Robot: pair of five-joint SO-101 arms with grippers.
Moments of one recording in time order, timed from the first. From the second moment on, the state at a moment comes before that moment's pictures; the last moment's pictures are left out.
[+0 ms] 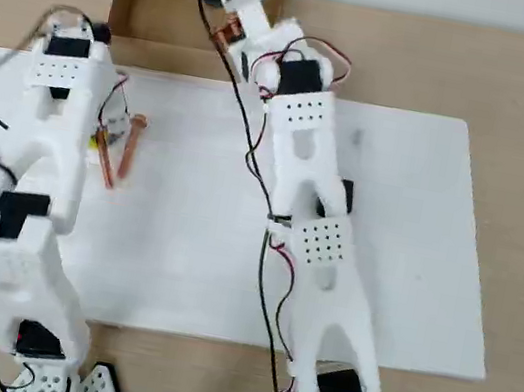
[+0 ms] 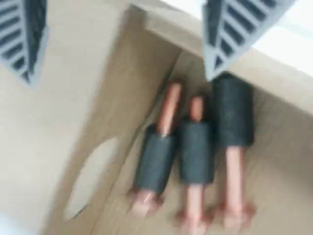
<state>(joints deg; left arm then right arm) -9.8 18.5 -8.3 79.3 7.4 -22.9 69.7 -92.8 71.0 10.1</state>
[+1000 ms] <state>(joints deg) -3.9 -81.5 57.6 49.6 -12.3 -21.2 21.3 -42.8 101.8 -10.0</state>
